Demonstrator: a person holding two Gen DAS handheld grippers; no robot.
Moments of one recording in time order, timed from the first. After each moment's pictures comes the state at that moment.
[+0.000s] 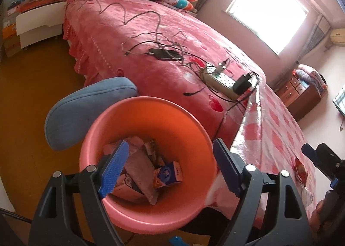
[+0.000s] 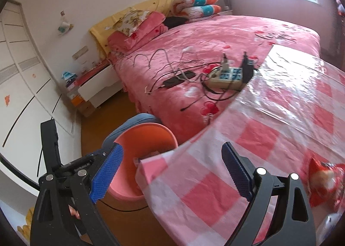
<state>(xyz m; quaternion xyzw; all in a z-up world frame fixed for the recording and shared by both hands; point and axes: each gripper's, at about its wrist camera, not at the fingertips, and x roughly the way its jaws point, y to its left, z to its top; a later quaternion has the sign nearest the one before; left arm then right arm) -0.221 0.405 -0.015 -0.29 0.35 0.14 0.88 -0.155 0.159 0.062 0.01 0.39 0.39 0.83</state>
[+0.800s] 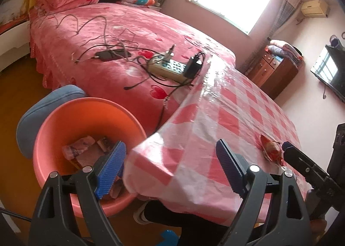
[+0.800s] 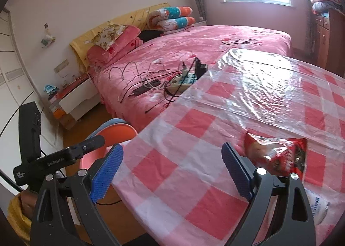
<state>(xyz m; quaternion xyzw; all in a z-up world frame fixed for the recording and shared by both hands) -0.194 0.311 0.022 -0.23 0.36 0.05 0.90 -0.172 0.068 0.061 0.02 0.37 0.32 0.87</state>
